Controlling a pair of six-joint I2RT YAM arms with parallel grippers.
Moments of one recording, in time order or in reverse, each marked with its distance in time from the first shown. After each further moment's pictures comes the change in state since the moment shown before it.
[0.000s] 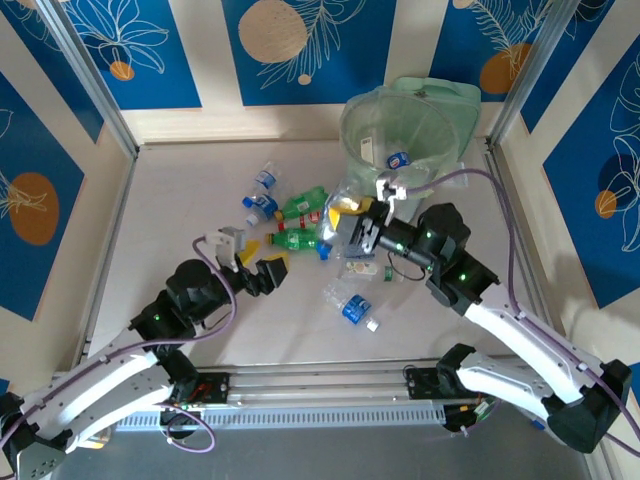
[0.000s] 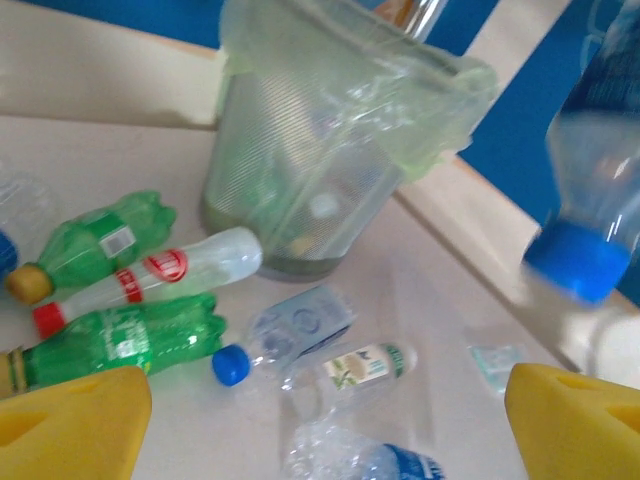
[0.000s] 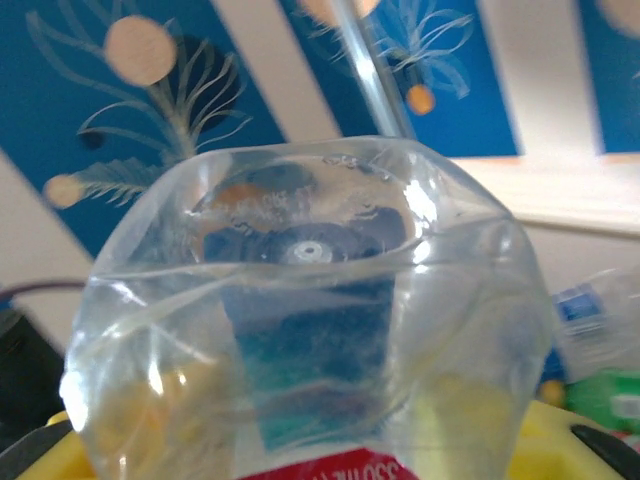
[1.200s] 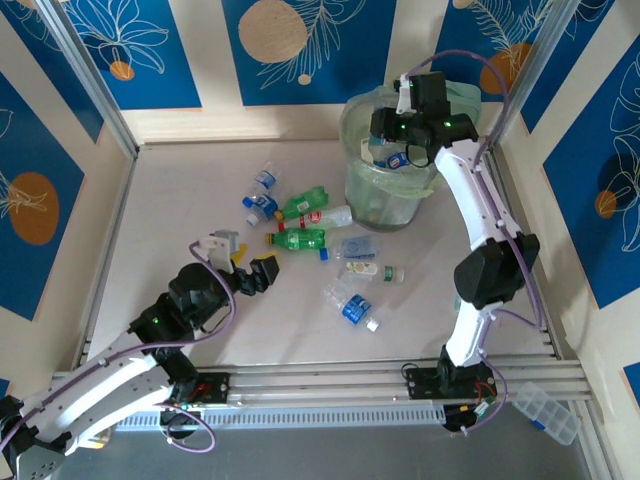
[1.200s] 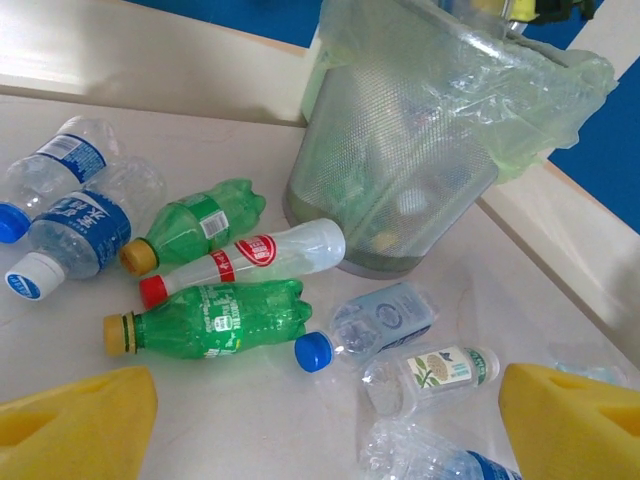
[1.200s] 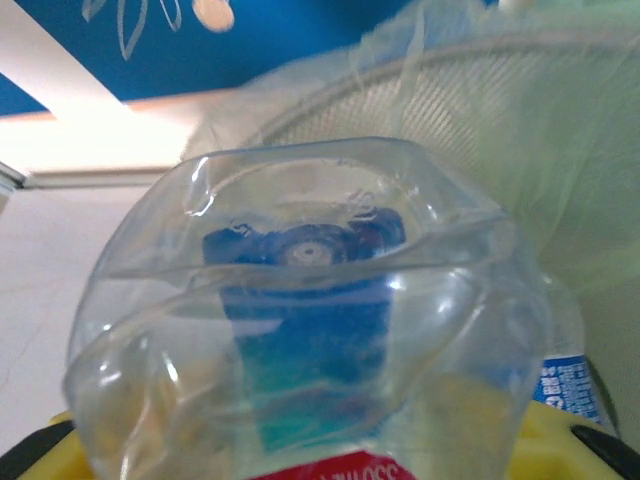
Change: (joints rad) left arm 0.000 -0.036 -0.024 -0.069 -0.146 0.003; right arm -0.423 0.940 1.136 -0.870 0.145 -0.183
